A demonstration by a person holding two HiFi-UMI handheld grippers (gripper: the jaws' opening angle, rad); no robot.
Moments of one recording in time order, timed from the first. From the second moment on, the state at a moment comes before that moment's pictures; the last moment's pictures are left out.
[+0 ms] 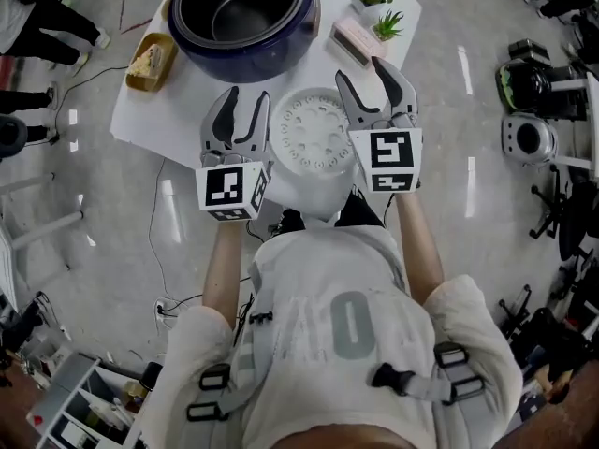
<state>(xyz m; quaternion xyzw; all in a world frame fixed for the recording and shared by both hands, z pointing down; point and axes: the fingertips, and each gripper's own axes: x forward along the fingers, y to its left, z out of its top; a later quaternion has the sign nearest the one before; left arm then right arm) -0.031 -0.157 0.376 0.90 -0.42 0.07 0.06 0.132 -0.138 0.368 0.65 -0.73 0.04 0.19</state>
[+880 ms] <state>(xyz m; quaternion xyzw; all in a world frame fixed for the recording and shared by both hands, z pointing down) -0.040 -0.086 0.547 0.88 -0.35 0.26 0.18 0.152 -0.027 0.557 0.66 -0.66 0.29 0.23</state>
